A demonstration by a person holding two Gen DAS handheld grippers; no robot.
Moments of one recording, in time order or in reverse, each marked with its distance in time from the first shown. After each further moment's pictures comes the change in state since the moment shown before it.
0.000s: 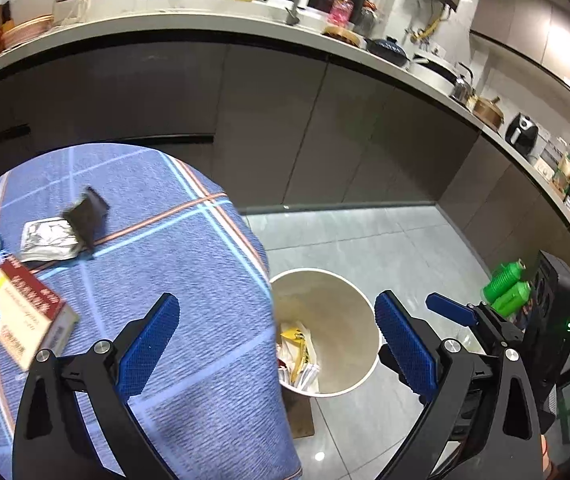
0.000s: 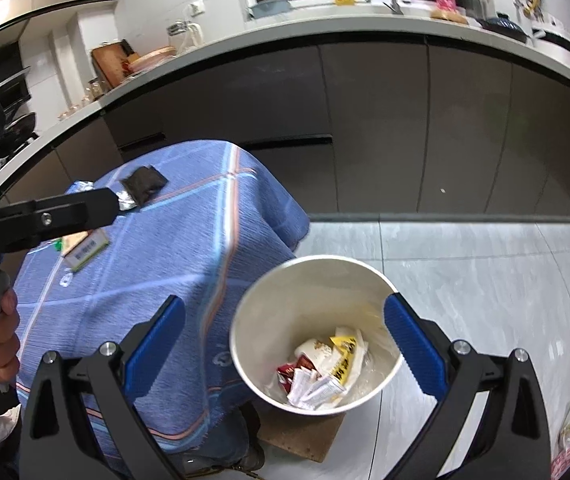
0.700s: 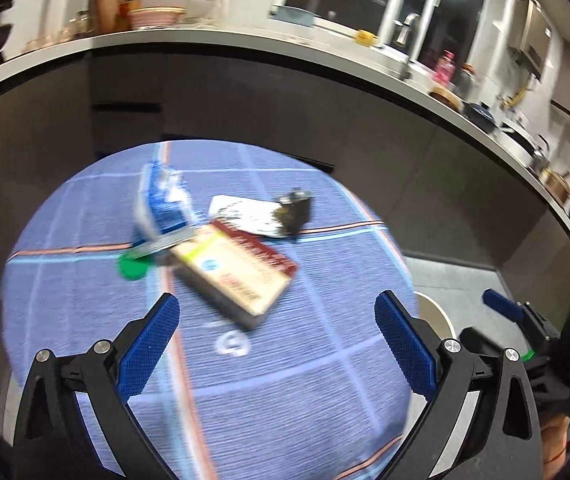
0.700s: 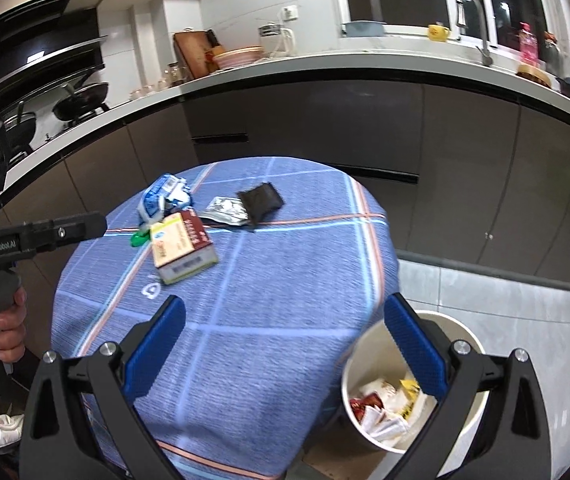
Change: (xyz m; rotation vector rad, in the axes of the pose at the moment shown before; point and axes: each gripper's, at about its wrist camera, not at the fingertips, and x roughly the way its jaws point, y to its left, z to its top) left arm -0.128 0.129 -0.047 -0.245 -0.111 0.261; right arm 0.002 0.118 0.032 -0.196 -0.041 0.176
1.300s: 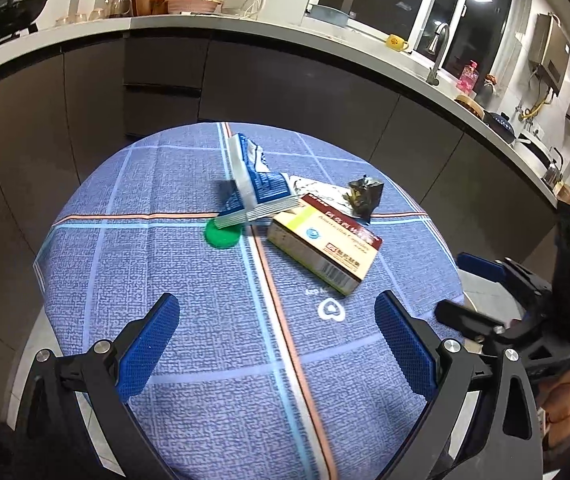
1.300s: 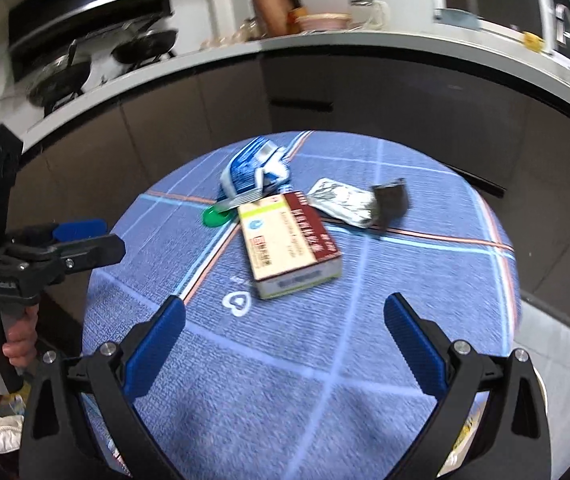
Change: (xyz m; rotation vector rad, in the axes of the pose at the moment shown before) left arm -0.015 0.082 -0.024 -0.052 0.015 0.022; right arm 0.080 0.098 0.028 -0.188 0.141 0.180
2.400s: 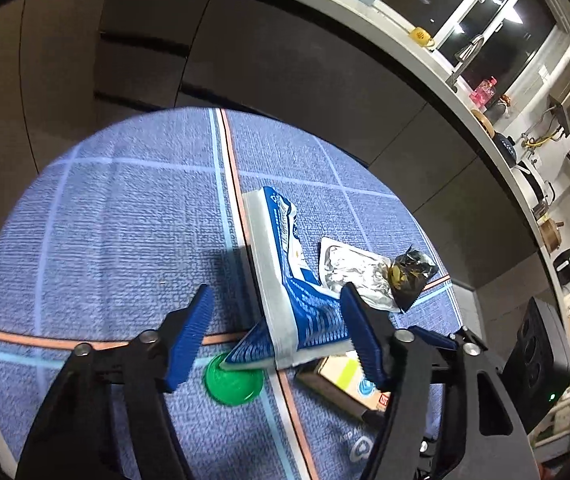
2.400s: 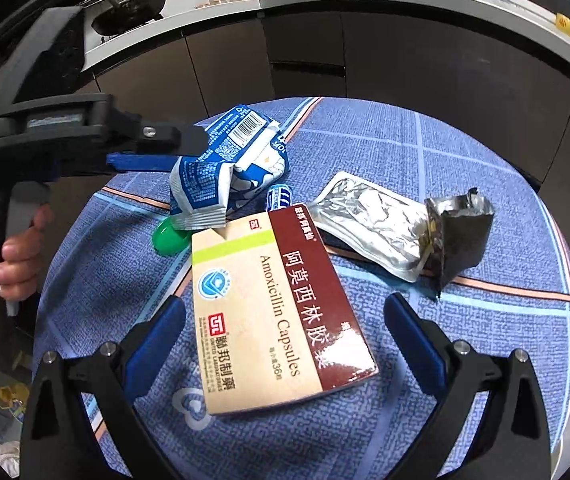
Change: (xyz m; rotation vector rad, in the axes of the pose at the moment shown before) left arm 0.136 0.057 0.117 -0.131 0.169 -0.155; right arm 0.122 -0.015 0.045 0.009 0.123 0.030
